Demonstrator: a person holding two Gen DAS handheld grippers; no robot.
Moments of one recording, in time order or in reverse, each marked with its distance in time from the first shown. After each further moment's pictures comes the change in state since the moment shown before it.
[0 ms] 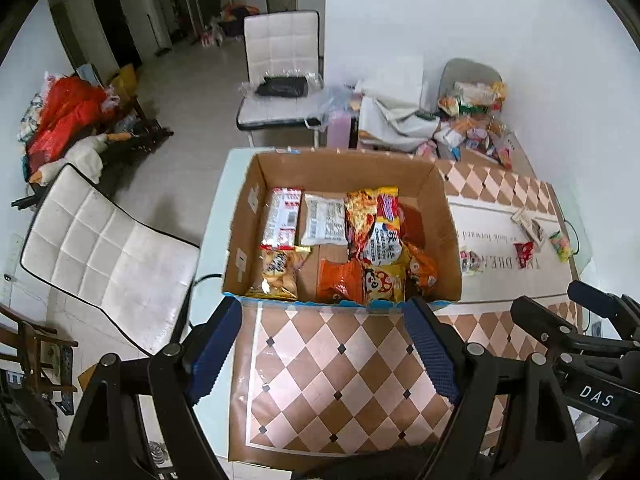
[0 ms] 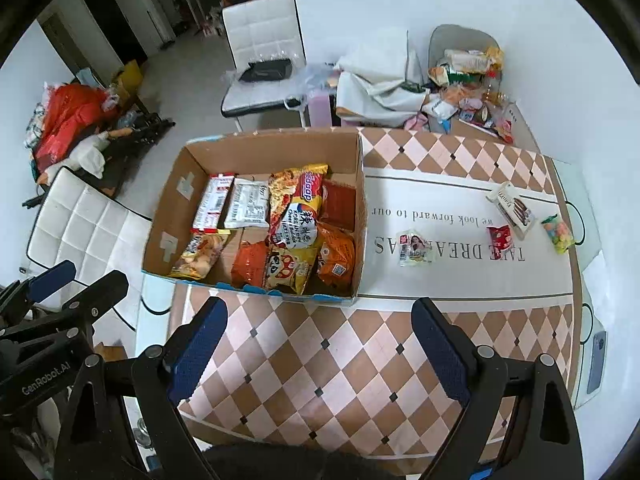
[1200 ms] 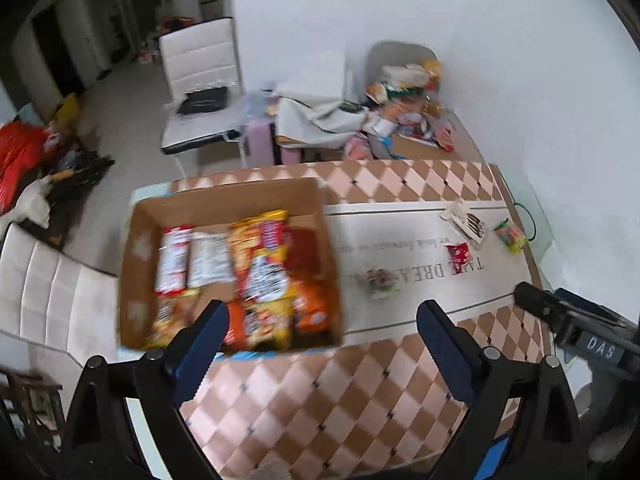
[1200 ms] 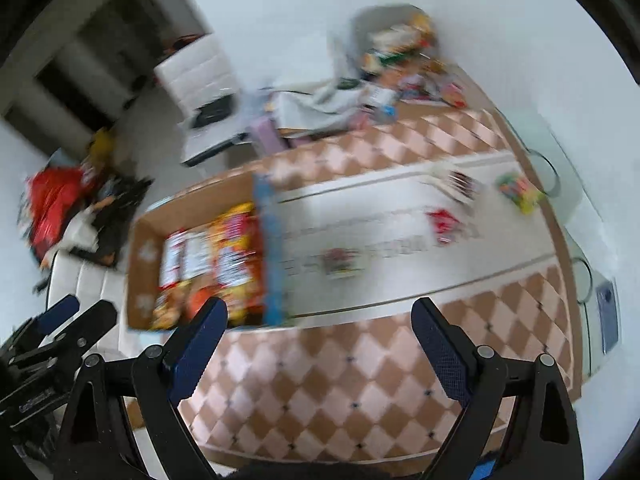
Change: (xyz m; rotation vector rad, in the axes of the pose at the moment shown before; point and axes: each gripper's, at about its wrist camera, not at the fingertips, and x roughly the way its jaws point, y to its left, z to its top) left arm 0.048 -0.164 0.058 0.160 0.042 -0.139; right arm -0.001 -0.200 0.017 0.333 -0.005 -0.004
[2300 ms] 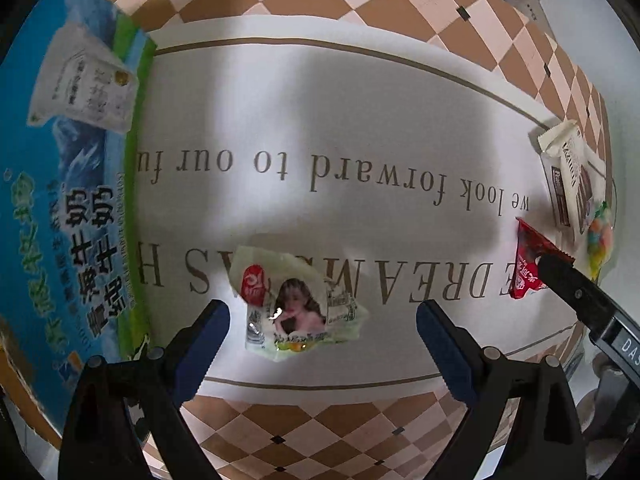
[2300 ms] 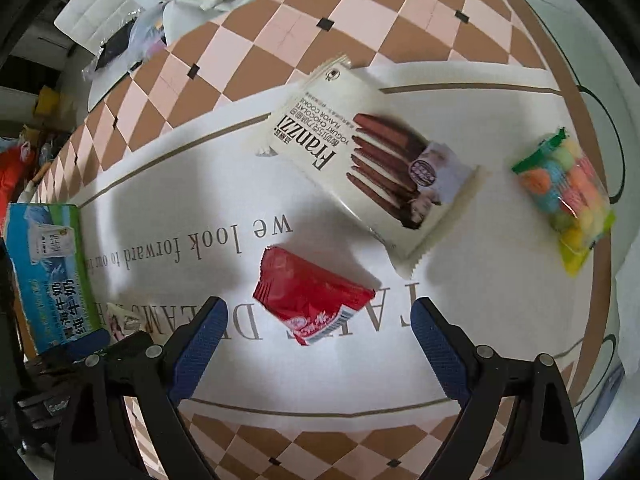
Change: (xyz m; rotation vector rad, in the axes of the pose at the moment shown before) left arm 0.315 -0.084 0.016 -0.216 0.595 -0.010; right arm 0.302 -0.163 0.114 -0.028 0.408 -0.053
